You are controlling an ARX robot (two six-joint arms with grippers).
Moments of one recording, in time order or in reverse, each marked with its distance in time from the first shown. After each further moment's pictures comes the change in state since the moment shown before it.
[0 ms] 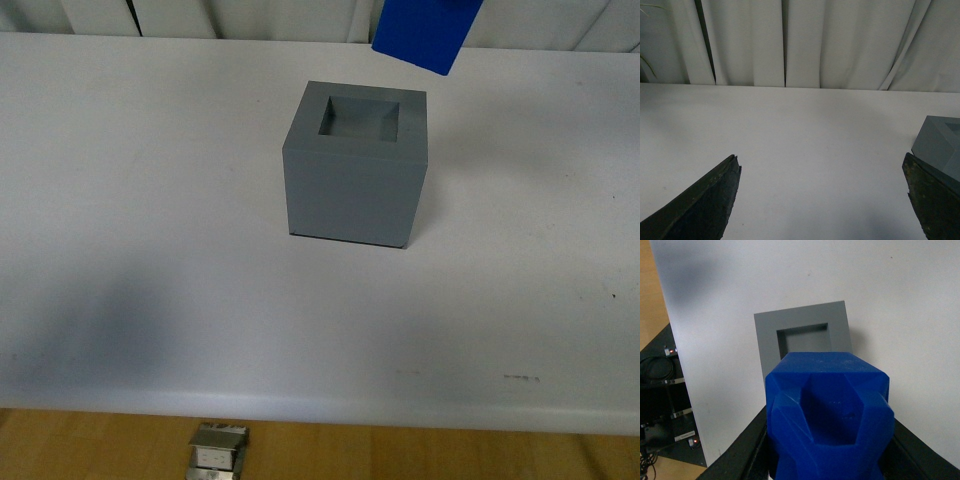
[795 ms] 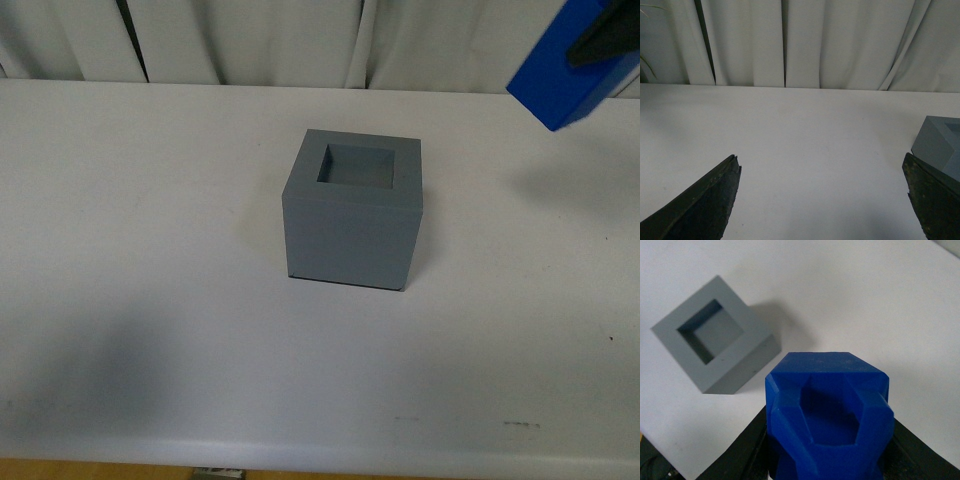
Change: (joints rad) left arm 0.000 0.000 0.000 0.000 0.000 0.000; right arm -0.171 -0.272 -0.429 0.404 0.055 0.395
